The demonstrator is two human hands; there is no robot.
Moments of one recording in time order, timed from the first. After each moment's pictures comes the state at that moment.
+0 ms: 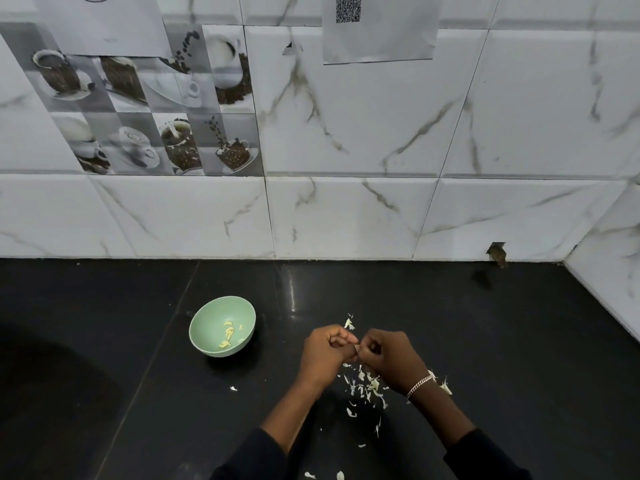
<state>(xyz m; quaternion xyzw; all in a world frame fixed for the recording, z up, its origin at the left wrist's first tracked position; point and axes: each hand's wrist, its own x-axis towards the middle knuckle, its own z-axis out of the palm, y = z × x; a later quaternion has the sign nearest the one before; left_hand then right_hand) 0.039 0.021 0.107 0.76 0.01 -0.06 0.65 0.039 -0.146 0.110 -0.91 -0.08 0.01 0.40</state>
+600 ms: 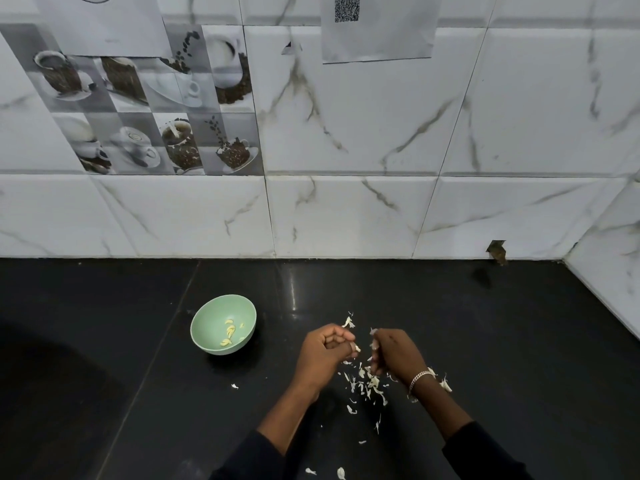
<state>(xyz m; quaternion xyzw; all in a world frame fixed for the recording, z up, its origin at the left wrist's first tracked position) 0.031 0.025 0.103 0.69 0.01 -0.06 0.72 0.044 -0.149 0.101 -0.81 0.09 0.10 0.57</state>
